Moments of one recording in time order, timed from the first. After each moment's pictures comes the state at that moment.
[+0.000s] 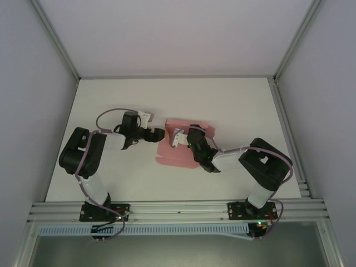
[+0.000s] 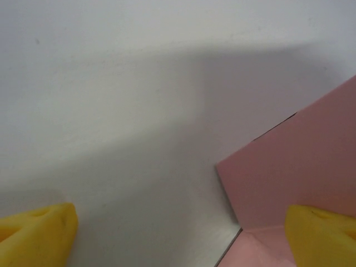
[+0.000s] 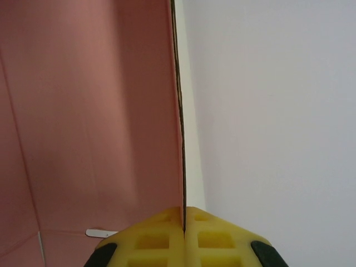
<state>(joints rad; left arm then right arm) -0.36 1.77 0.74 0.31 0.43 -0.18 0.88 1.69 0.62 0.70 0.69 -1.16</state>
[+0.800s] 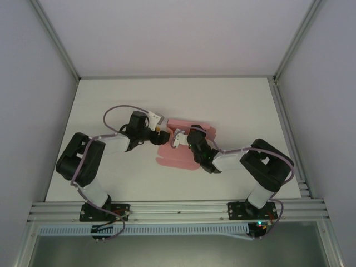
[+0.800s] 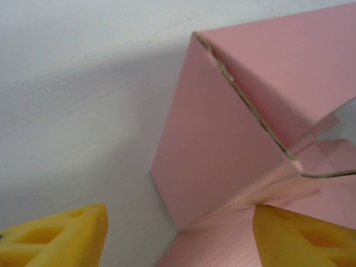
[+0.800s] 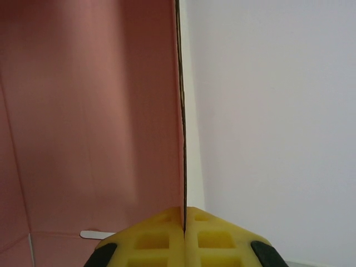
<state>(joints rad) -0.48 1.72 0.78 0.24 0.39 -0.05 0.88 1.66 0.62 0.64 0.71 -1.15</state>
